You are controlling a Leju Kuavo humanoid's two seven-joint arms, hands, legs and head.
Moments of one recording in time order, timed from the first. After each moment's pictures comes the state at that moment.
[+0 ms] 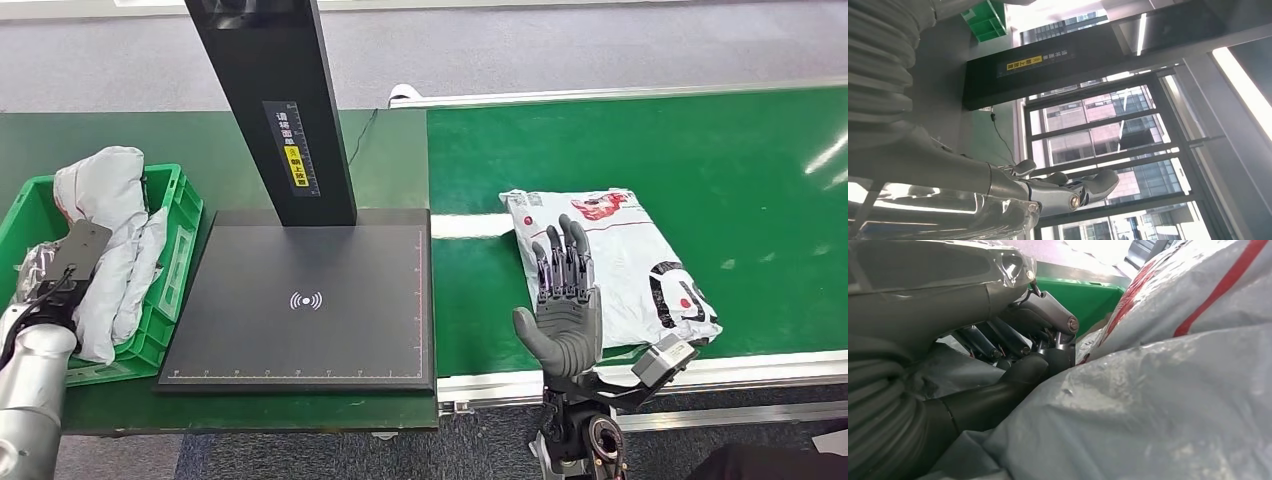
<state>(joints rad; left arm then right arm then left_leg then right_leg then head) -0.70 0.26 0.29 -0.47 -0.81 0.12 -0.25 -0.01 0.30 -0.09 -1.33 -0.14 0.39 -0.57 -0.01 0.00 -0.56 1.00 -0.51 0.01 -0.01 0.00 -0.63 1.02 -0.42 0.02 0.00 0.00</state>
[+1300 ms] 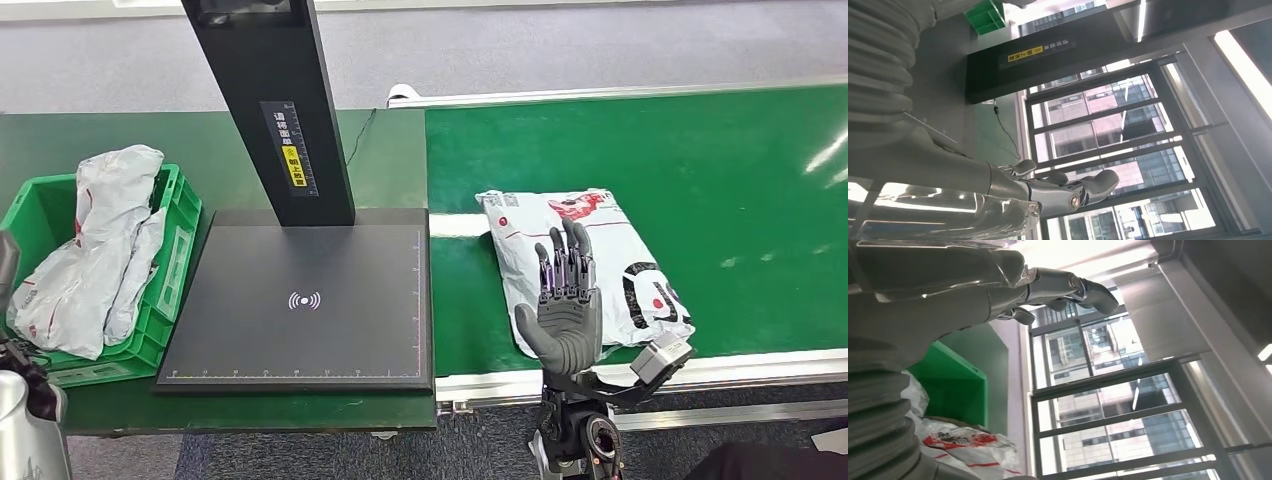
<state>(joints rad) -0.36 0.07 0.38 -1.32 -0.18 0.31 -0.57 -0.02 0.30 -0.09 -1.31 -0.15 0.36 -0.57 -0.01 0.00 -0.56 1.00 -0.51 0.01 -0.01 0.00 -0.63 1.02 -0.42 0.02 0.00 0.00</state>
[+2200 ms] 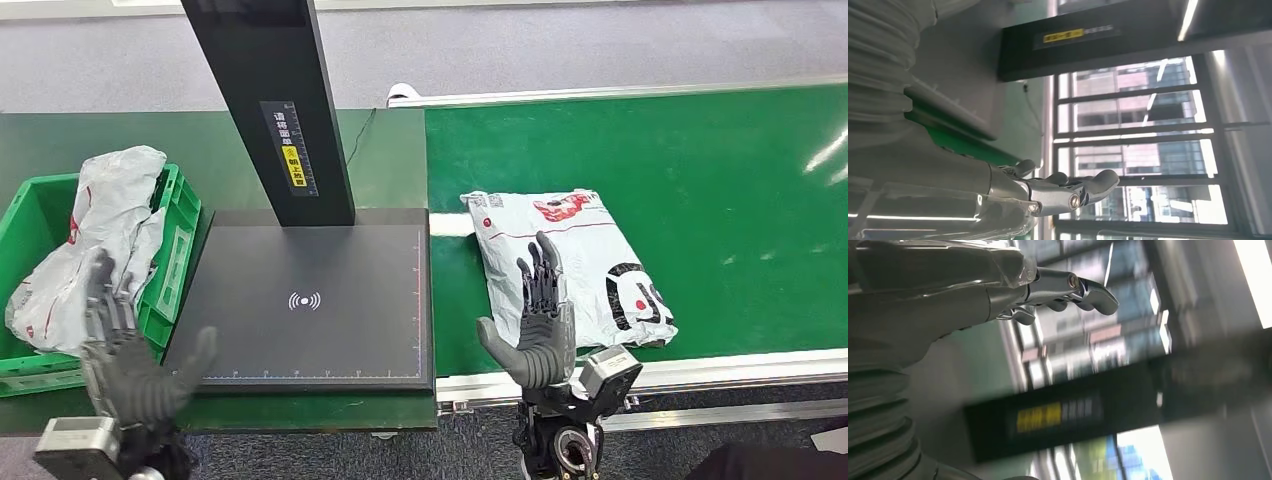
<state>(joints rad) 0.08 -0.09 -0.15 -1.62 -0.24 0.26 -0.66 0.04 0.32 0.01 -1.29 0.09 0.17 -0.63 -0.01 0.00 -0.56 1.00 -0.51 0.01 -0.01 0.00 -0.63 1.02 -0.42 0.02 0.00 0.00</state>
